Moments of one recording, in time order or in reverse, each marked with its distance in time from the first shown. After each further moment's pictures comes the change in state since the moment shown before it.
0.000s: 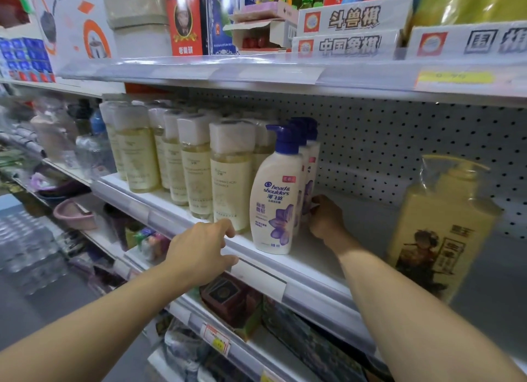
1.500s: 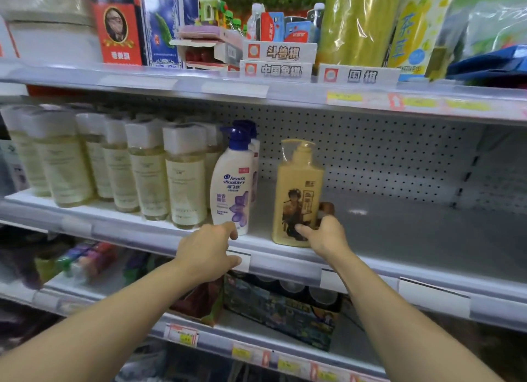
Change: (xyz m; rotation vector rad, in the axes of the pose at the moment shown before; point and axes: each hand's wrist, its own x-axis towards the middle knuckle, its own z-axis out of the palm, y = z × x) left_hand -0.028 0.028 -0.002 -0.111 -0.101 0.347; right_hand -0.140 0.020 -0.068 0.133 0.213 0.293
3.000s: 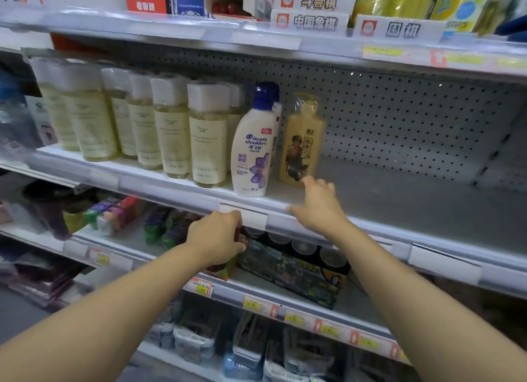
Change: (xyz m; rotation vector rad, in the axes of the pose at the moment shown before) left_hand -0.030 -0.021 0.031 0.052 -0.077 -0.079; right_hand -0.036 -0.026 0.027 -0.582 -0.090 -0.336
